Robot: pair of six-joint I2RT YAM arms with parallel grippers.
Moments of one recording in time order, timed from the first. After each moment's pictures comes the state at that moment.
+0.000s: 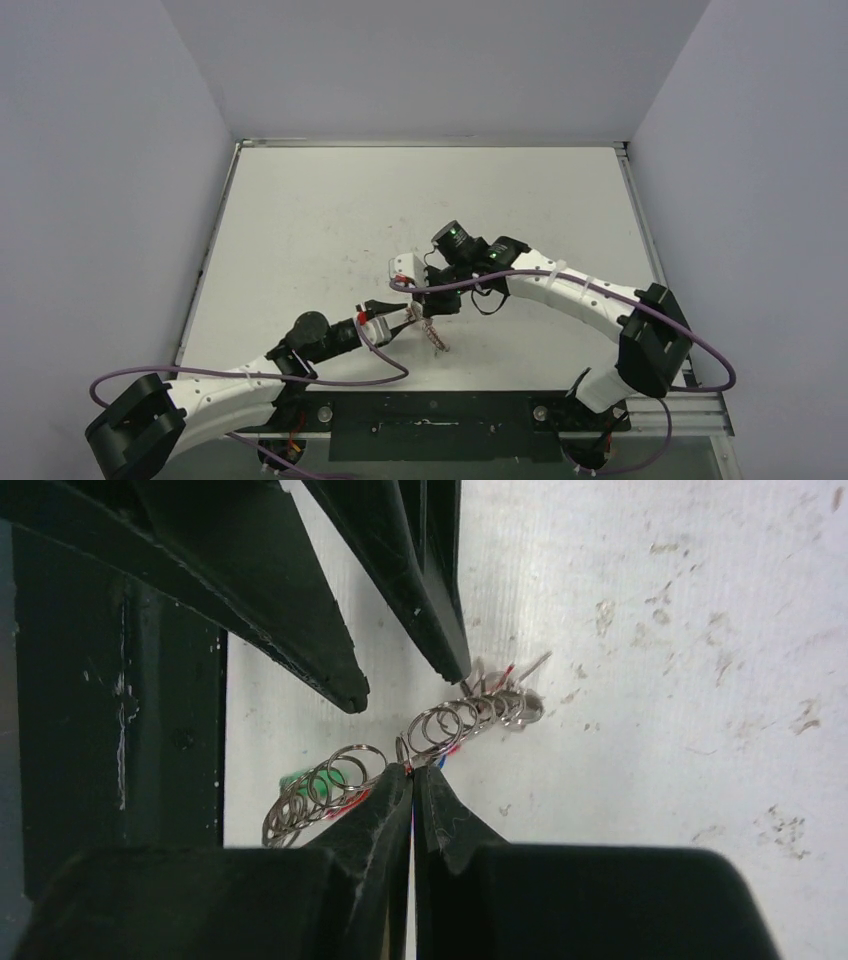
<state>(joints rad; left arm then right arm) -0.87 0.89 0.07 0.82 0.31 0.30 0.86 1.48 1.11 -0.59 -0.58 -0.60</state>
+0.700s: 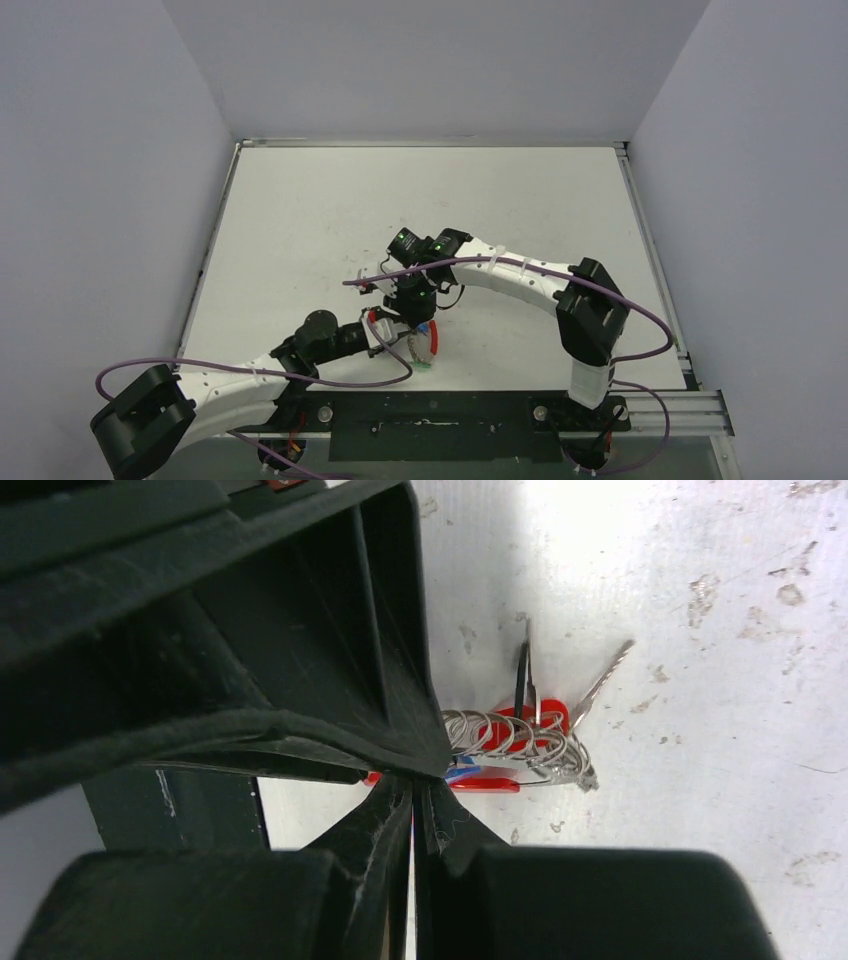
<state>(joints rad) -0.87 0.93 0.06 0.71 0.32 0.28 0.98 1.82 1.46 -0.88 -0.41 -0.46</state>
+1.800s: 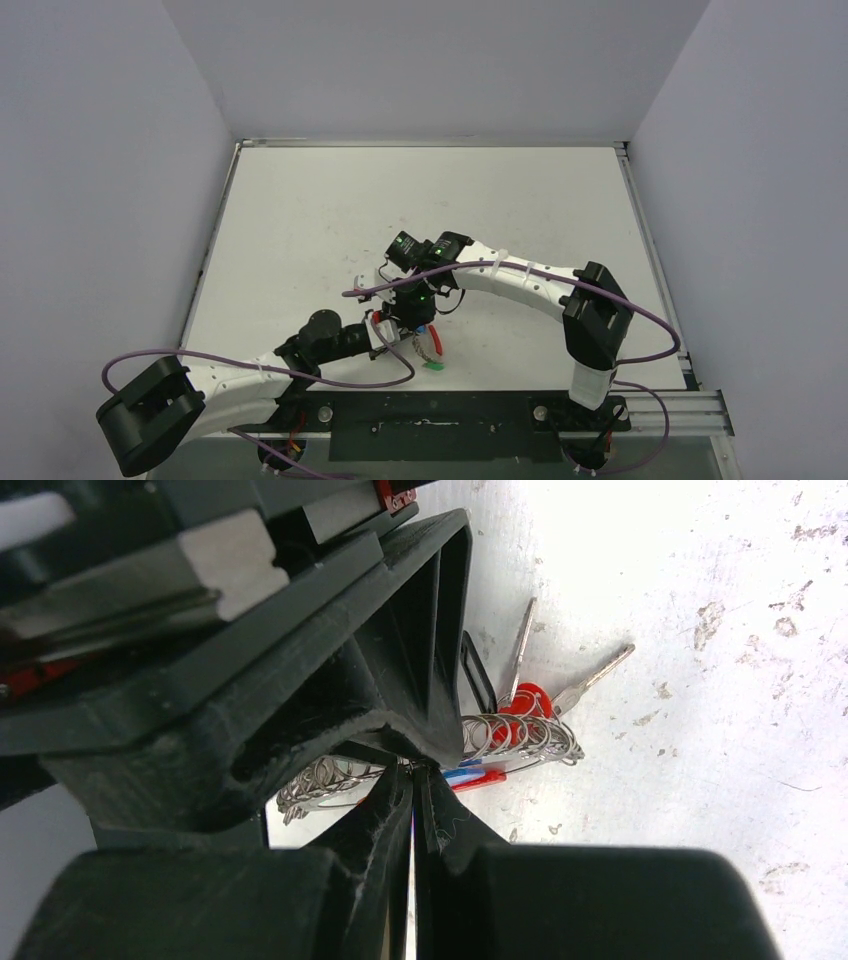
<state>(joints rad) -0.88 1.00 0.06 0.74 0.35 0.27 1.01 1.80 1.46 -0.90 -0.41 -0.52</state>
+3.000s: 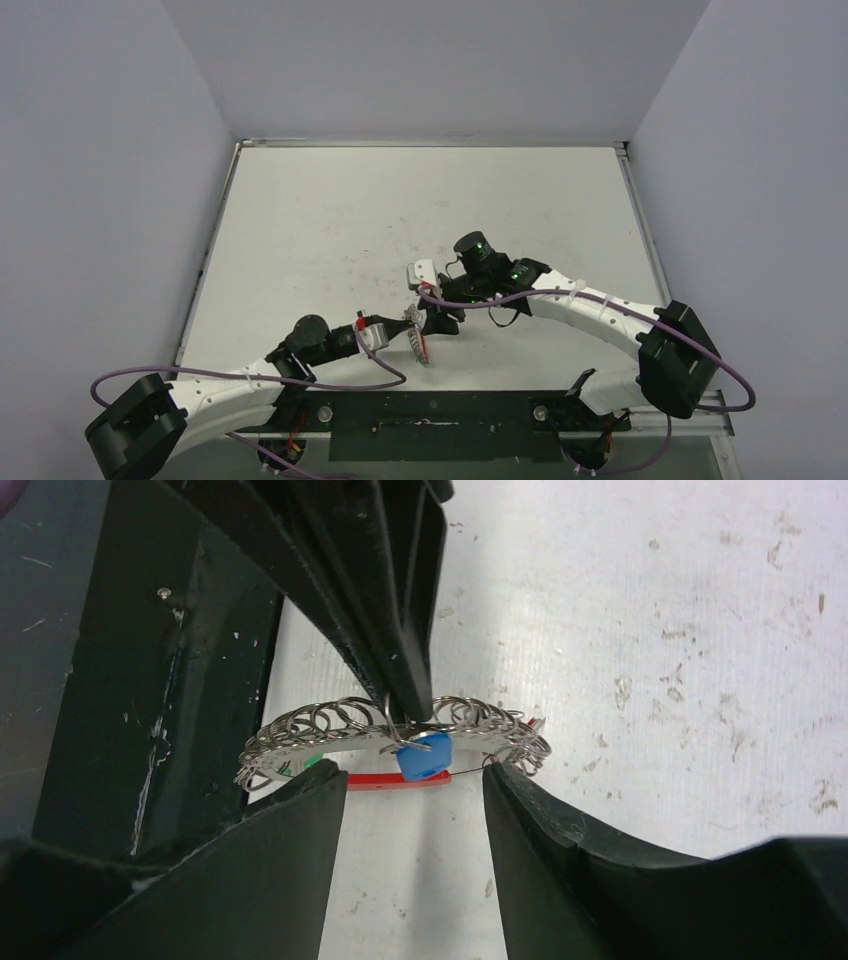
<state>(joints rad) -0.88 0.88 0.03 0.79 0.38 0.27 0.83 1.40 0.94 -0.36 -0.72 -0.54</state>
